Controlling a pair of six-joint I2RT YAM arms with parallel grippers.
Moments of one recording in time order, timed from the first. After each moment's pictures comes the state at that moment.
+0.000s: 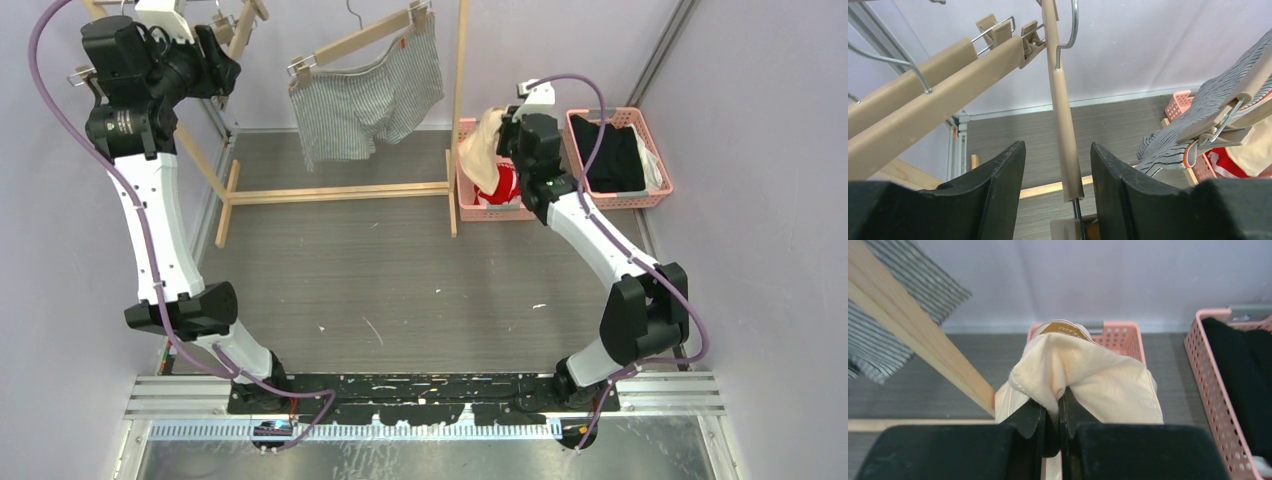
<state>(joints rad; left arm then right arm) 0.18 1.69 2.37 -0.86 0.37 0.02 0.33 1.53 1.23 0.14 0.24 0.13</state>
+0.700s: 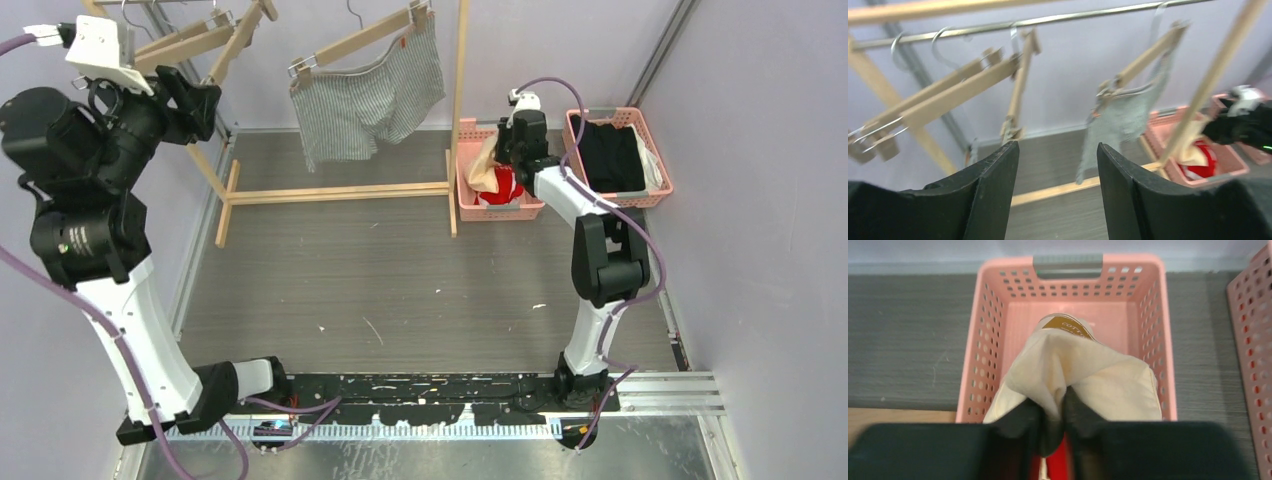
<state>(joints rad) 0.18 1.27 2.16 -0.85 0.34 0.02 0.22 1.87 1.43 0.07 0.10 0.14</state>
